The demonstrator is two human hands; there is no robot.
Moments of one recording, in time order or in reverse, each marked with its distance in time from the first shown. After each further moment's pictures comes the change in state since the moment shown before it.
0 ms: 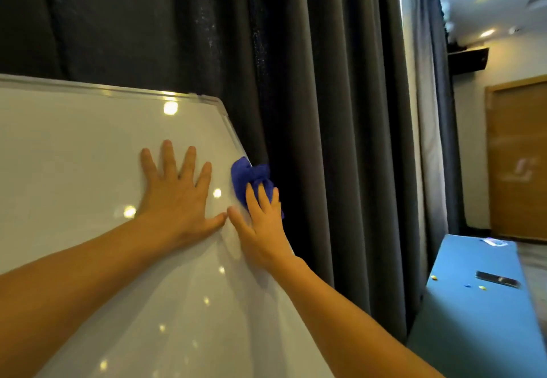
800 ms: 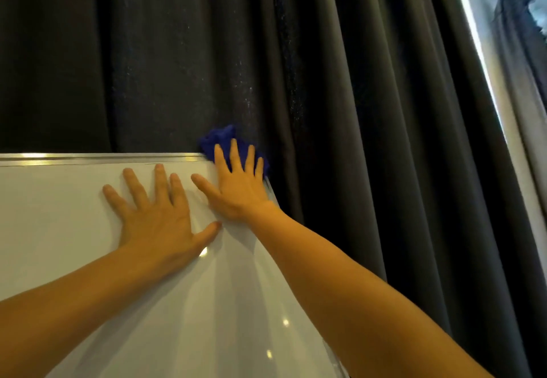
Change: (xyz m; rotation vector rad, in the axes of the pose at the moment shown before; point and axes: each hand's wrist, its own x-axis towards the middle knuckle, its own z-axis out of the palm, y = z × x) left_hand 0.041 -0.045 -0.029 0.017 -0.093 -0.493; right_hand 0.185 -0.114 -0.003 -0.270 -0.003 -0.410
